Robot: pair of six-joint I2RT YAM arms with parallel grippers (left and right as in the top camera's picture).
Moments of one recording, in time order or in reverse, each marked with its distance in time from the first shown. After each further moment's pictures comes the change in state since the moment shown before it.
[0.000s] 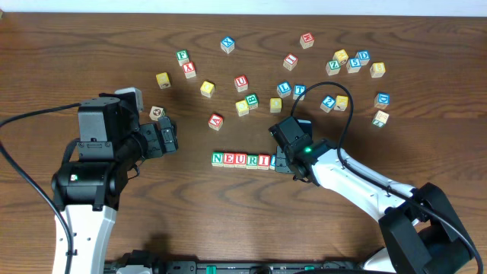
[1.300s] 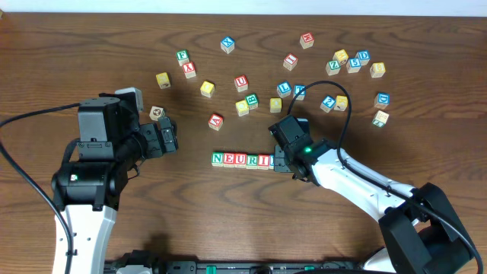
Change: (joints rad) left arm 0.000 0.000 0.000 0.000 0.000 0.000; right arm 0.000 0.000 0.000 0.028 -0.020 -0.052
